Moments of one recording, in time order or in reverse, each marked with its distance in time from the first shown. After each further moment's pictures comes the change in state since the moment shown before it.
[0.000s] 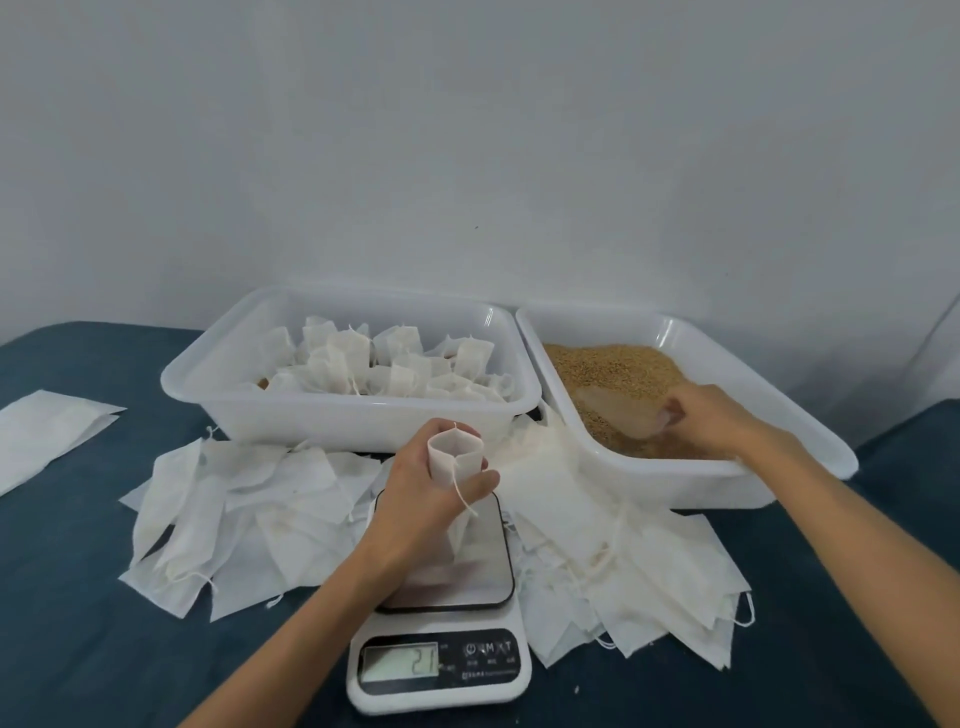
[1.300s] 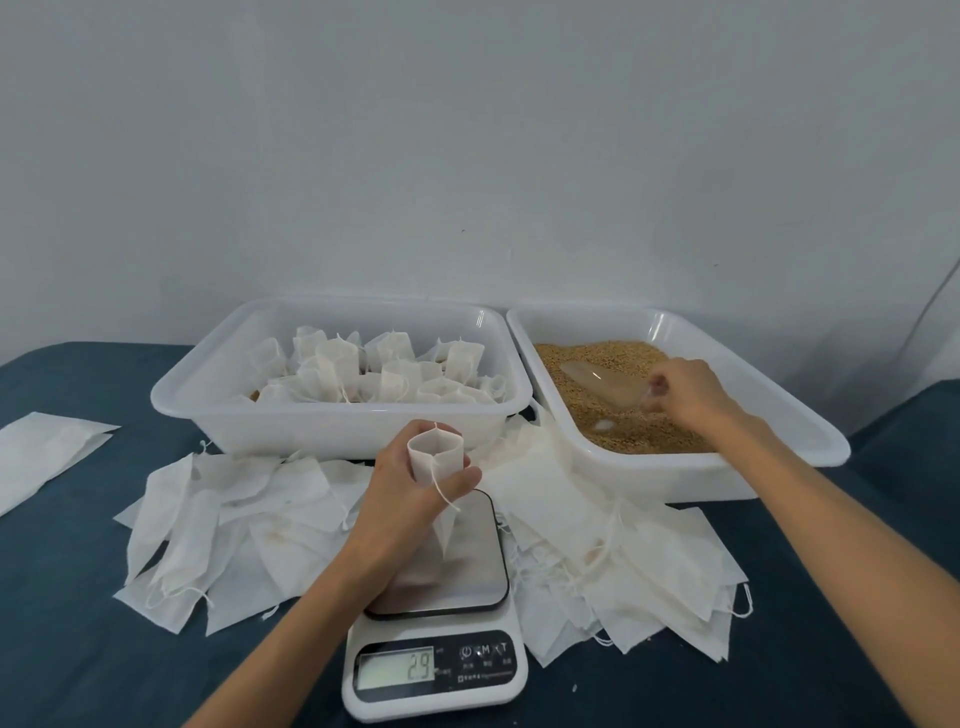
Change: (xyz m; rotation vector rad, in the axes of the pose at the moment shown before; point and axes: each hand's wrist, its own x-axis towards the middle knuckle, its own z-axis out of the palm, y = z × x) left_hand 0.003 -0.003 -0.006 -0.059 -0.002 0.006; right_hand 0.013 -0.013 0.000 0.101 0.190 0.033
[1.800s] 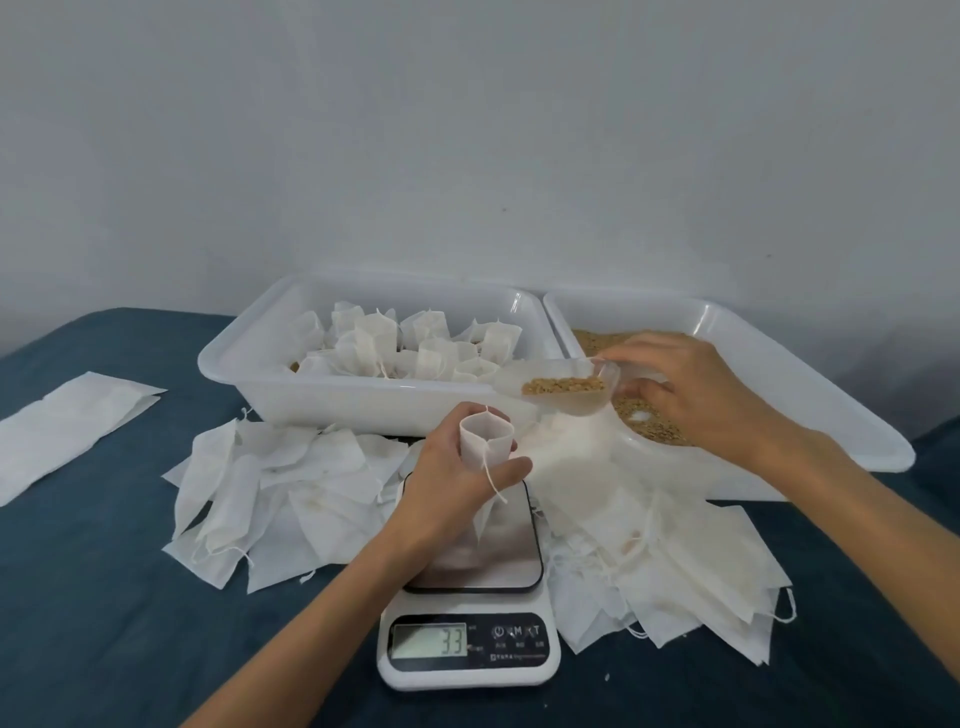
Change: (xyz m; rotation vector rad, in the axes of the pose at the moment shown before) left_hand -0.002 0.002 0.006 0.018 -0.041 -0.004; right_hand -0.073 -0.084 -0.026 0.221 0.109 -0.710
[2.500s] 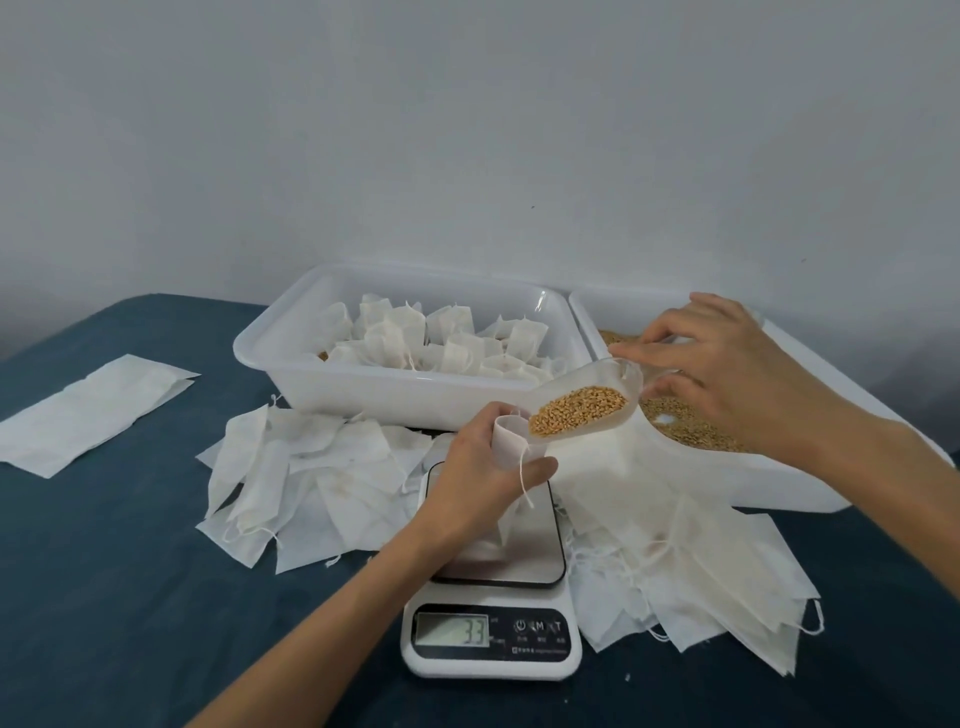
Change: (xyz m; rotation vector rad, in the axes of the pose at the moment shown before) left_hand -0.002 0.002 0.000 0.151 0.014 -0.044; right_hand 0.009 -0.032 -0.023 -0.358 0.017 -0.224
